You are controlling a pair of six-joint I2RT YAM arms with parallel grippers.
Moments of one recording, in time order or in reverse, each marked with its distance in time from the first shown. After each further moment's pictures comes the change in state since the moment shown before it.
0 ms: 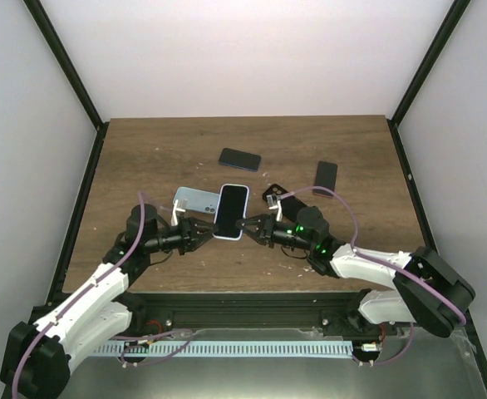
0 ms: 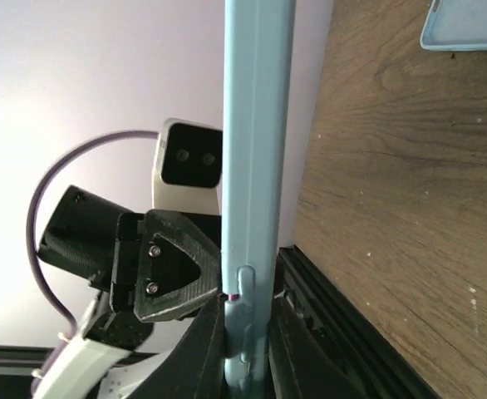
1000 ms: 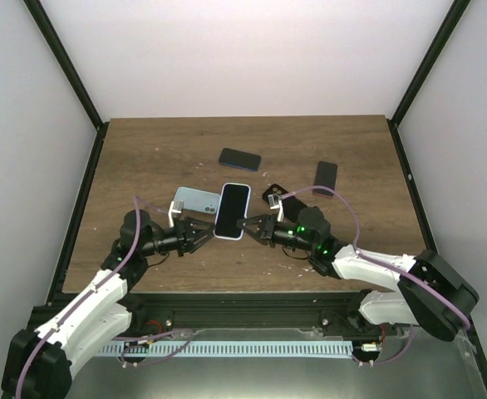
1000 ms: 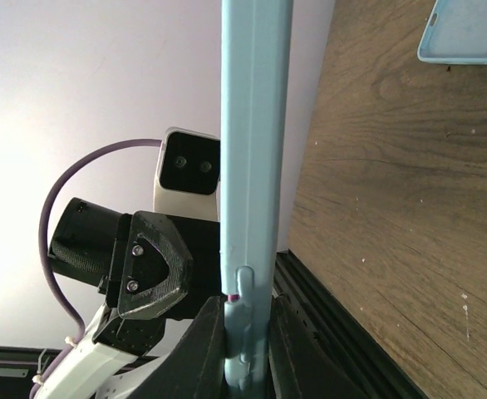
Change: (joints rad) left arm 0.034 -0.059 -0.069 0.106 0.052 -0.117; right arm 0.005 -0.039 0.003 -0.046 0.018 -0.064
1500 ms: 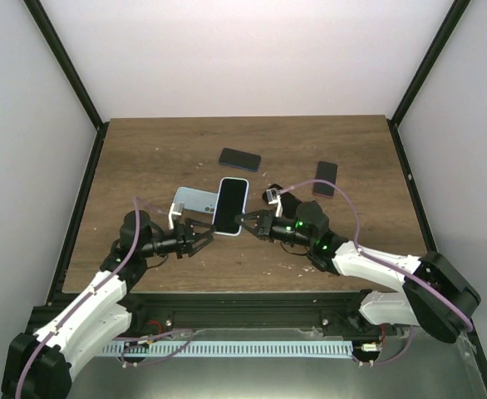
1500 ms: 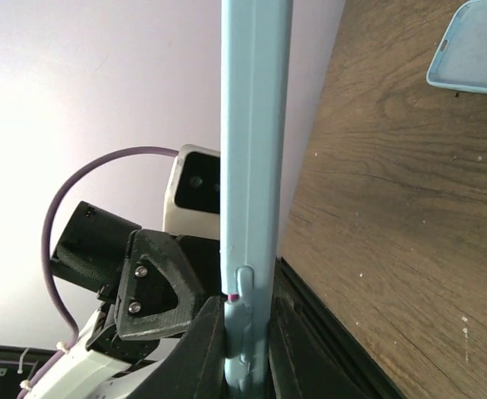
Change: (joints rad) left arm 0.002 -0.025 -0.002 -0.064 0.021 0.055; right arm 0.000 -0.011 0.066 -0.098 0.006 -0.073
